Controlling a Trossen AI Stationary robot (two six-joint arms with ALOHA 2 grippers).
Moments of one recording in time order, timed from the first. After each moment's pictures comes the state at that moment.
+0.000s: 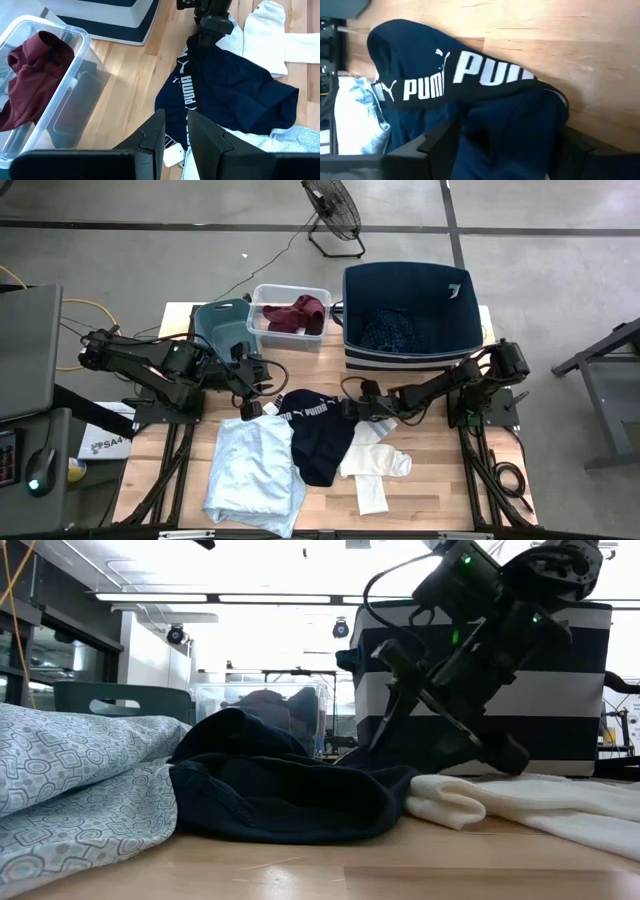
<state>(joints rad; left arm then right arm) -0.26 1.22 1.41 -1.07 -0.41 -0.35 0.16 1.71 0.70 0.18 0.25 1.56</state>
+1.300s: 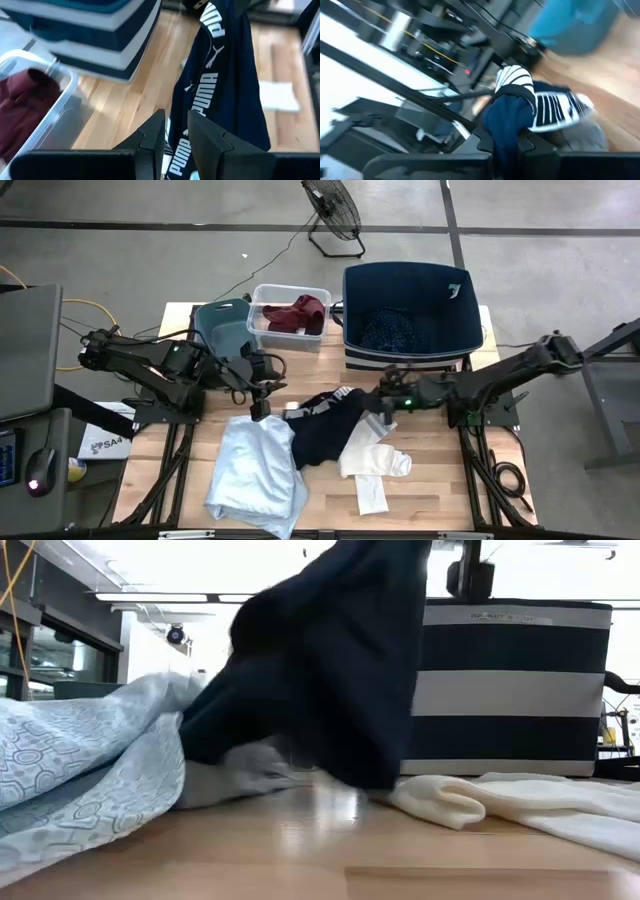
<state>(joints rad) -0.26 1.22 1.41 -0.85 -0.41 -0.34 0.27 1.15 0.70 0.35 0.25 0.98</state>
